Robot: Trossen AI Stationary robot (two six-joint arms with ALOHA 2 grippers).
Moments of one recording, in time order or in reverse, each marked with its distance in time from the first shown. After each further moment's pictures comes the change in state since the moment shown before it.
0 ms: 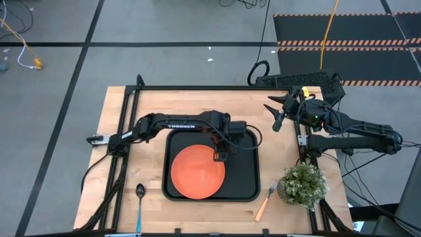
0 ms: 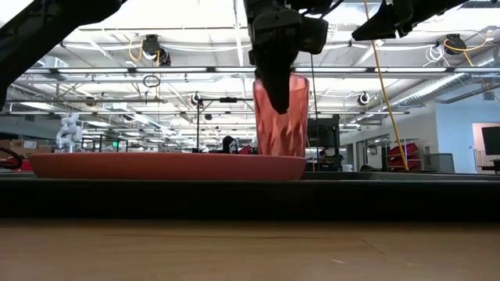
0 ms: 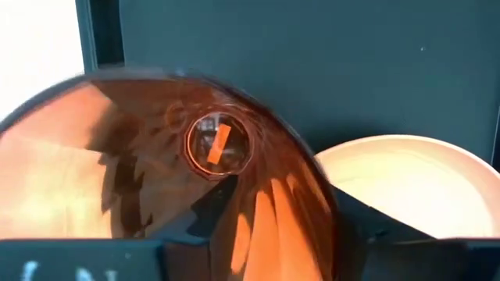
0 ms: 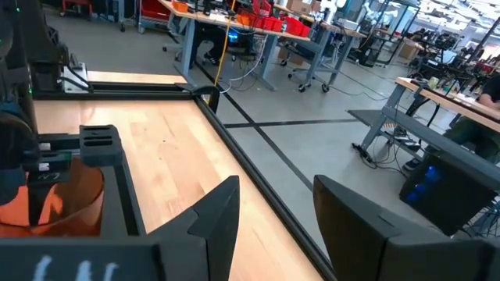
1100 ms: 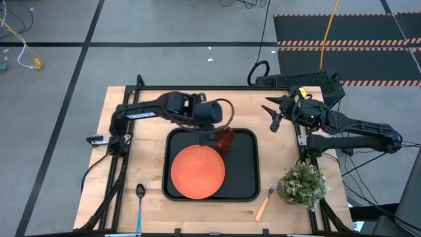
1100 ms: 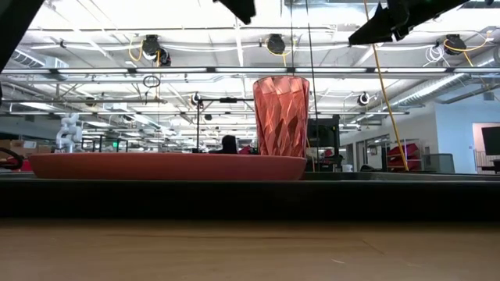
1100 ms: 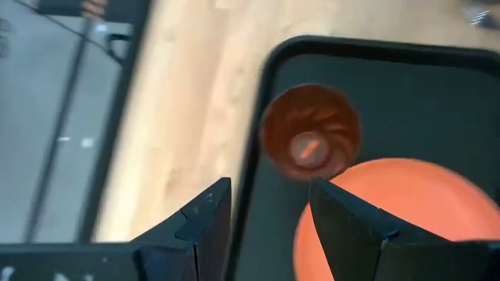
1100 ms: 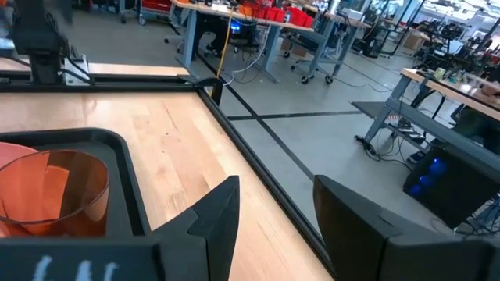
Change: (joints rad) left arm -0.034 -0.355 0.018 -0.101 -0.334 -0.148; right arm 0.000 0.038 0.000 0.003 -0.004 0.019
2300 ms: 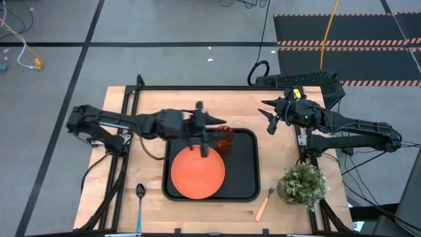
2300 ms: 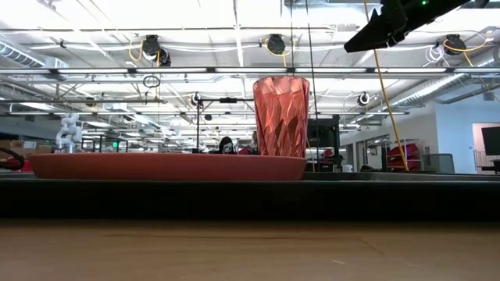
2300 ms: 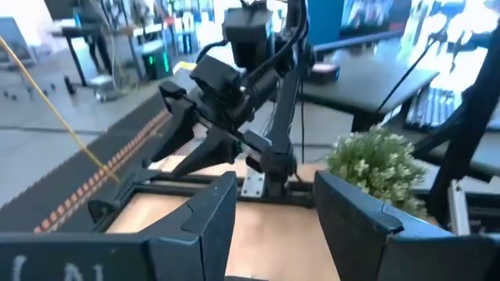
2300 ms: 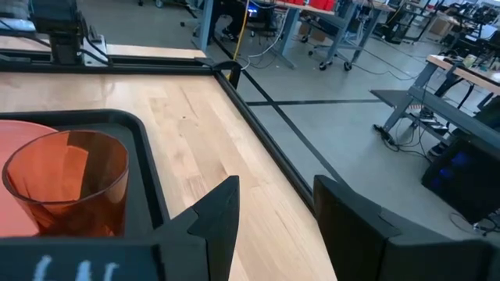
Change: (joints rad) left arm -0.102 -0.497 -1.013 1.497 0.058 0.102; right arm 0.000 0.046 0.000 -0.011 -0.051 0.017
